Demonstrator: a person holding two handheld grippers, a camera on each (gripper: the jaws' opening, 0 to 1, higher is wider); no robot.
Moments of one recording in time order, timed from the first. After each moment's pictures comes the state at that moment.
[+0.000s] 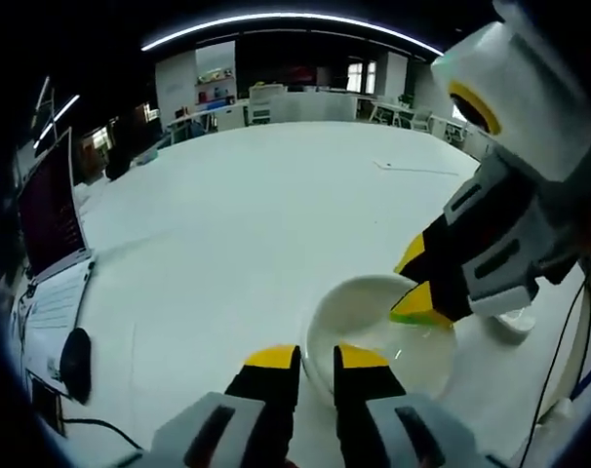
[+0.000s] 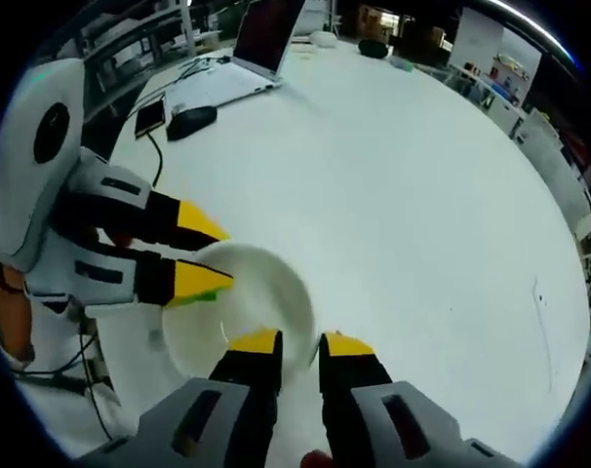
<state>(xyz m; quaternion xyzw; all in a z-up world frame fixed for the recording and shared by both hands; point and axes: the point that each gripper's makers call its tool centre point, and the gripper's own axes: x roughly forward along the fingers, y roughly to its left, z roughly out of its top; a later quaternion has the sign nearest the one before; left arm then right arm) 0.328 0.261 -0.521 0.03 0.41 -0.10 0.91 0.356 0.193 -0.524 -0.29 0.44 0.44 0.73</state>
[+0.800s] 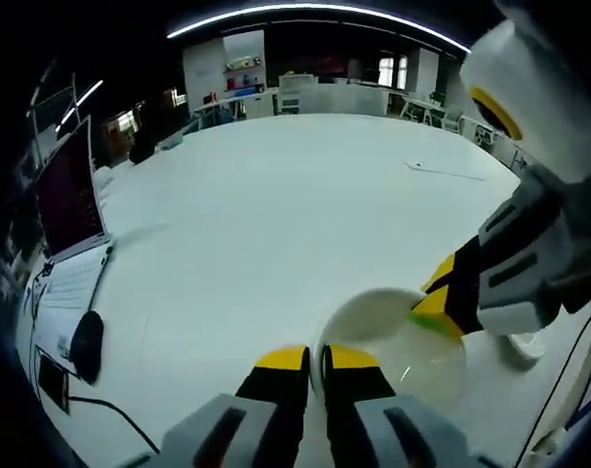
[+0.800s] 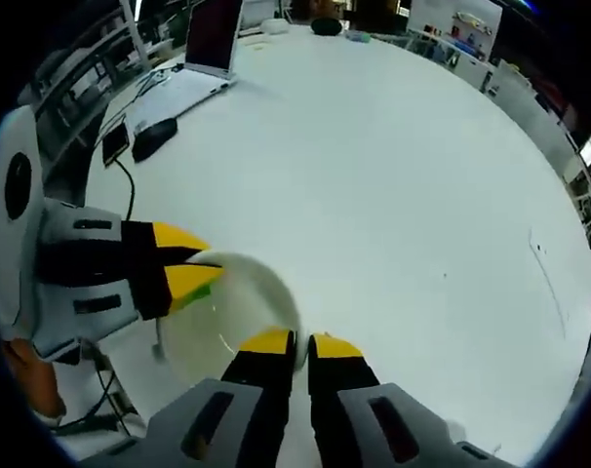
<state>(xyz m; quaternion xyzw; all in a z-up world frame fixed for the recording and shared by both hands) 0.332 0.262 -0.519 0.01 0.42 -0.03 0.91 0.364 0.186 -0.527 -0.23 0.51 0.38 0.74</state>
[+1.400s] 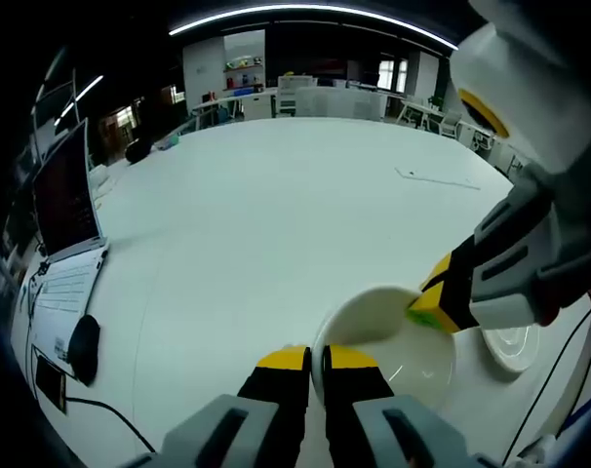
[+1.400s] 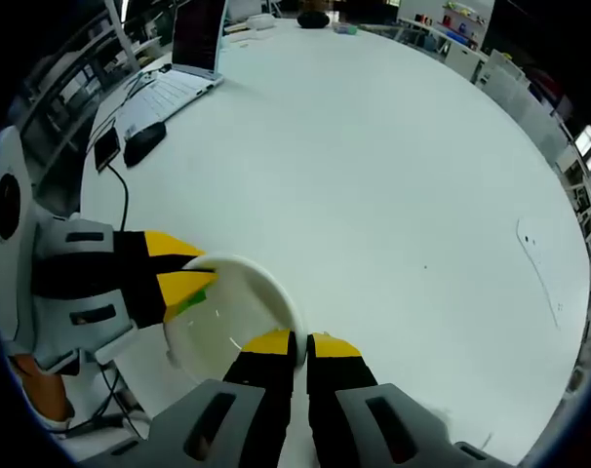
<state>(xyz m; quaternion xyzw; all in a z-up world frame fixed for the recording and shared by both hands) 0.340 0.243 -0.503 0.00 0.42 -0.05 0.90 0.363 0.165 -0.507 -0.24 0.52 0.35 0.74</state>
